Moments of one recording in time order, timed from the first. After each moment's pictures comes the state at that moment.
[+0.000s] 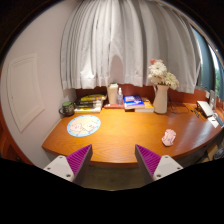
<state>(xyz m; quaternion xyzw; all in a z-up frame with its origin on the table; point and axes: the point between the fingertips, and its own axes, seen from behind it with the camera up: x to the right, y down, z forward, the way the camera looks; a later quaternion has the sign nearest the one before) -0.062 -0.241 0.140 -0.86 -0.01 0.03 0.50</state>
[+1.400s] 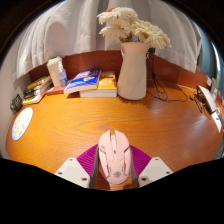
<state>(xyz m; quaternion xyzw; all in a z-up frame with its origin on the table) 0.193 -0.034 -0.015 -0.92 0.02 -0.01 0.39</state>
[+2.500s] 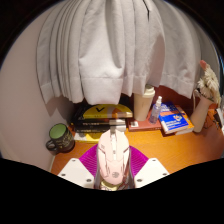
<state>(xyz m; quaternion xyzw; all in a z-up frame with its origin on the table) -0.224 0.093 0.106 -0.89 0.01 0.02 0.45</state>
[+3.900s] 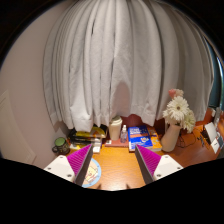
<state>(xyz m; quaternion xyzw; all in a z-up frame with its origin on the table) -0.087 -0.001 0.286 -0.86 -0.01 0.02 0.51</state>
